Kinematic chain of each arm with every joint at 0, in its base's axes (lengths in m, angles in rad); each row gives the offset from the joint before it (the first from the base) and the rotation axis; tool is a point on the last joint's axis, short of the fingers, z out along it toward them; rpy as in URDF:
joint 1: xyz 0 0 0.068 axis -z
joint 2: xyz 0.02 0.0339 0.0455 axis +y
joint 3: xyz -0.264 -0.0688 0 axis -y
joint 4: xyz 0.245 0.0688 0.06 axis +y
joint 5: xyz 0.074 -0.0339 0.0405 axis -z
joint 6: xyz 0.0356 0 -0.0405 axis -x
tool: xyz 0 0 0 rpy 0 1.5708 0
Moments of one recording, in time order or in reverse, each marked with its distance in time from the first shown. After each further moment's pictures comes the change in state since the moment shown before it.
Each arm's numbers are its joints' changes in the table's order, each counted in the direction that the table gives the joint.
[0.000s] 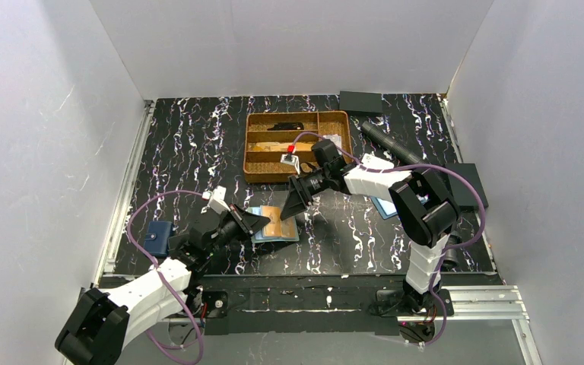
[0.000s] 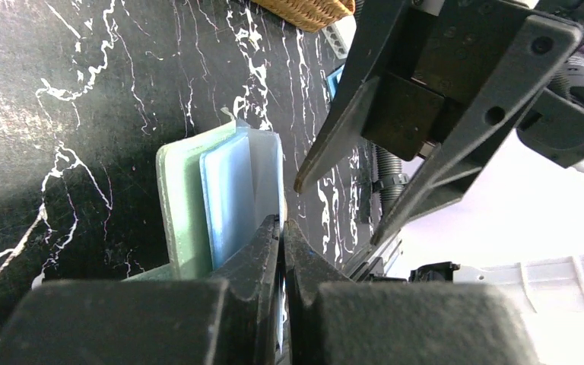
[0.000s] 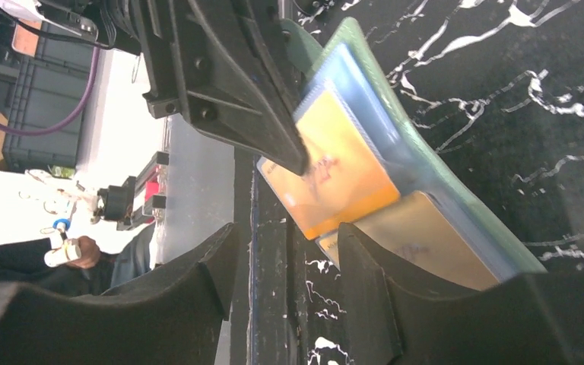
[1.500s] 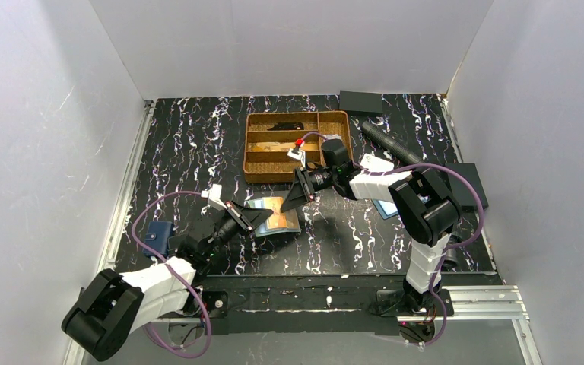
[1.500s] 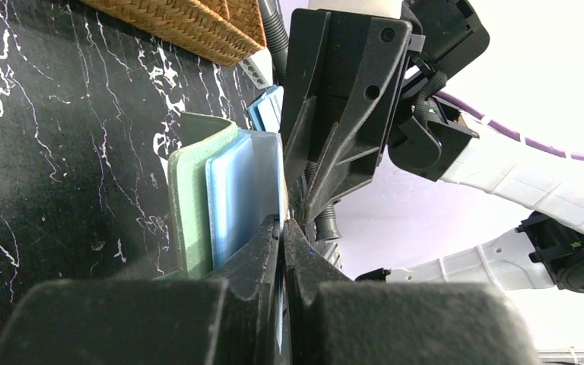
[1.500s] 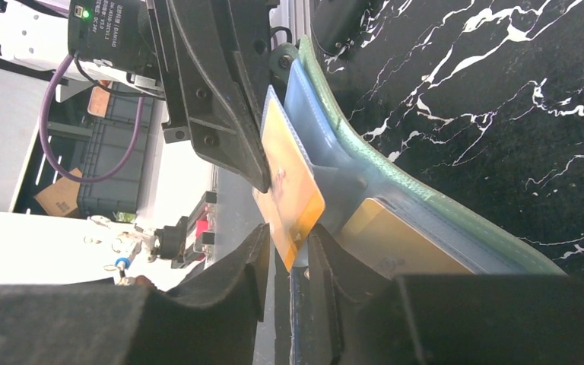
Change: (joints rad) left arm -0.001 0.152 -0.074 -0.451 0.025 0.125; right arm 0.042 0.000 -0.118 -0.419 -0.033 -0.435
